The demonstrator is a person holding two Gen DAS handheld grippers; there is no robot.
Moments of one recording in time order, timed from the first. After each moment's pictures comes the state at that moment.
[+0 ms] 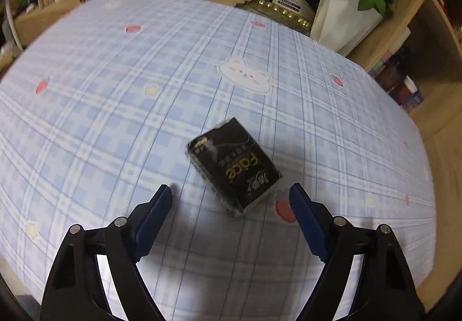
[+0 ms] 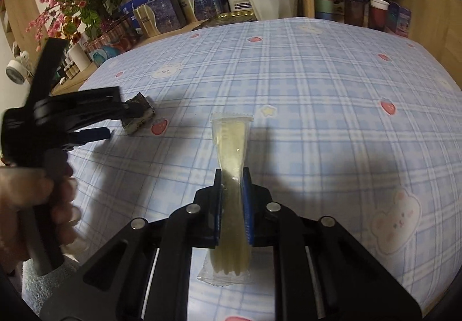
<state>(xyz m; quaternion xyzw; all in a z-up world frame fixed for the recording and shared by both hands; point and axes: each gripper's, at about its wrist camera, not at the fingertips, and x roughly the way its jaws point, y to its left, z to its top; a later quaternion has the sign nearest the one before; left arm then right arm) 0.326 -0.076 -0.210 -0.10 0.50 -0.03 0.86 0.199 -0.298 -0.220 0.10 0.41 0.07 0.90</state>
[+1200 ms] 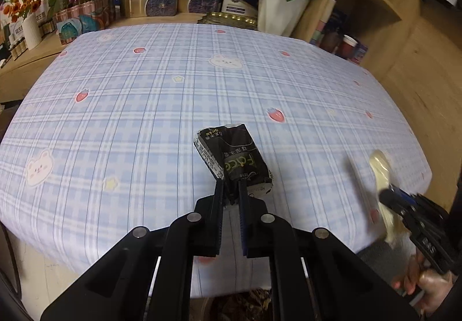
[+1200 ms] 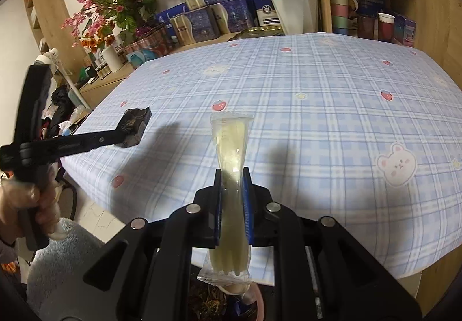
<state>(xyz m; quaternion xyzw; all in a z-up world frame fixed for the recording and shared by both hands) 0.187 -0.005 -0.164 -0.02 0.46 -0.16 0.87 0.106 -0.265 -0.197 0.09 0.37 0.12 0.92</state>
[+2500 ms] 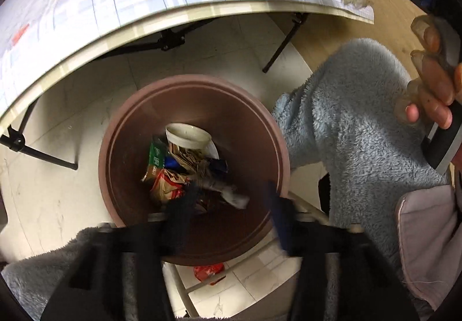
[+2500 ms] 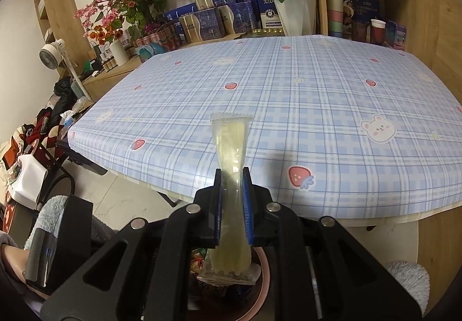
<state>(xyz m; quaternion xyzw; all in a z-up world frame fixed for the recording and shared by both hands) 0.012 -0.074 -0.283 0.11 0.60 -0.35 0.71 0.027 -0.252 -0.198 0.07 0.36 0.12 0.92</state>
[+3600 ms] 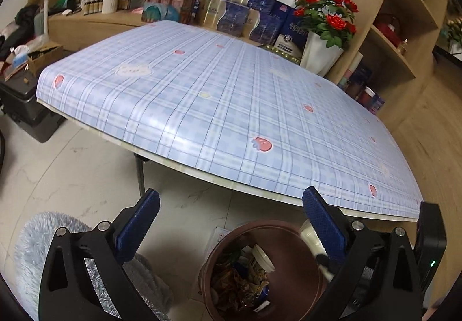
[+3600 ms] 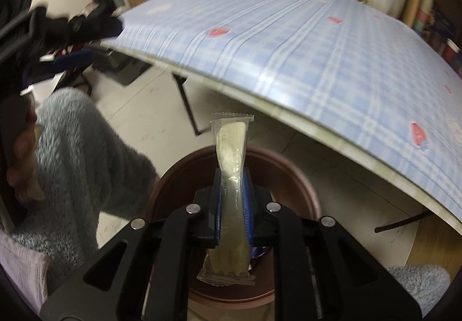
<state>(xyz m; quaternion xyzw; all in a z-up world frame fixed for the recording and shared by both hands) 0.028 0.084 -0.190 -0.14 0.38 -0.06 0.91 0.010 -0.136 -0.274 -0.08 0.47 0.23 0.85</state>
